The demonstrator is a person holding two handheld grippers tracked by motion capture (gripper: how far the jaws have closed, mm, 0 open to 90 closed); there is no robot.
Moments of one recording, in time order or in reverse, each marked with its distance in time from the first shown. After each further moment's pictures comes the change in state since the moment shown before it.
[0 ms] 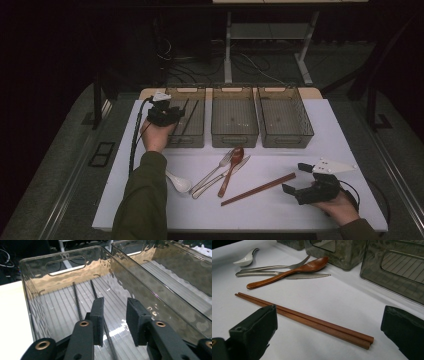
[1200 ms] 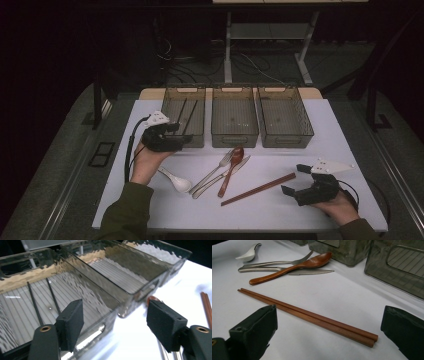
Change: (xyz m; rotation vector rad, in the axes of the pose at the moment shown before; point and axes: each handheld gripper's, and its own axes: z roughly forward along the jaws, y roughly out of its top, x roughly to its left) left arm -0.059 -0.034 -0.073 -0.034 -0.196 0.111; right arm 0.001 0.000 0.002 0.033 0.020 -0.009
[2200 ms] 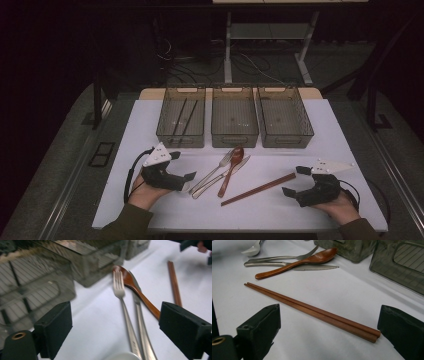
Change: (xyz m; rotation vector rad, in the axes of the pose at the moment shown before) left arm -0.052 -0.062 -0.023 0.028 -0.109 0.091; right arm 0.002 0.003 -0.004 0.050 0.032 -0.013
